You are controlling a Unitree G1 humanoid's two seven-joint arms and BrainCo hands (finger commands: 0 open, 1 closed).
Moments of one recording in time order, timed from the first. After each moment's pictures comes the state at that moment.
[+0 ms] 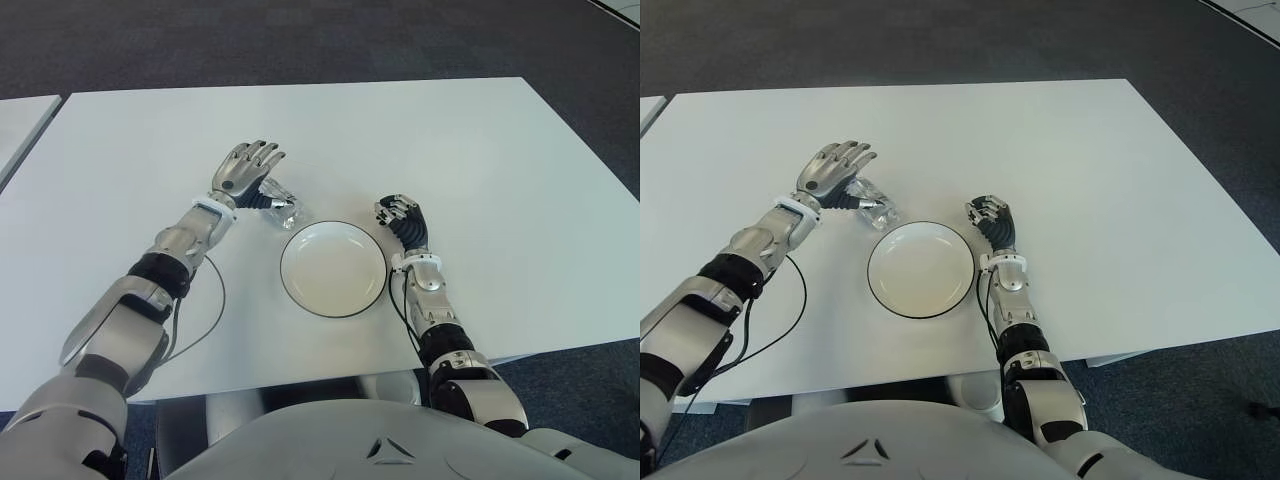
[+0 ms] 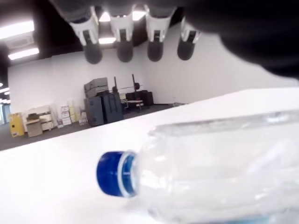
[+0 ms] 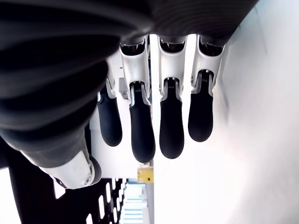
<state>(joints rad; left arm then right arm) -0.62 0.52 -0.58 0.85 1.06 -0.22 0.46 -0.27 0.02 -0.06 0.74 -0.03 -0.37 -0.06</state>
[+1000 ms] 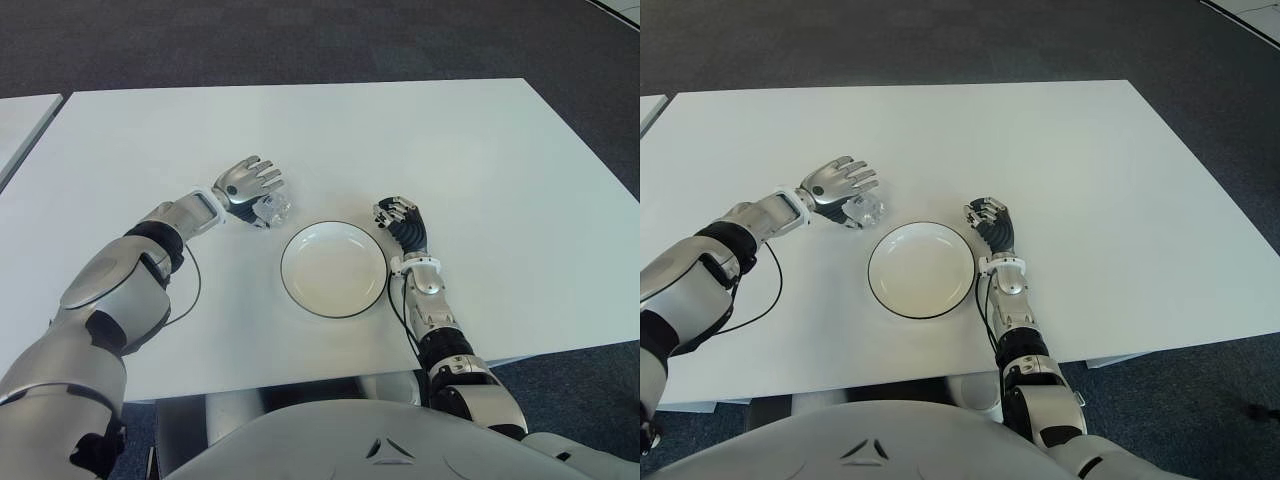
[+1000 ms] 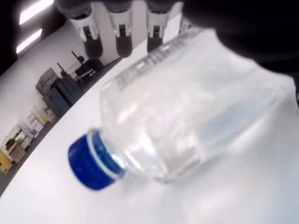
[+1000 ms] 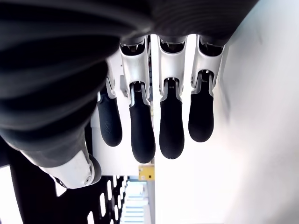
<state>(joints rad) -0.84 0.52 -1.00 1.21 1.25 -0.30 0.59 -0.24 0.02 -0.06 0.71 -0.03 -0.37 -0.06</state>
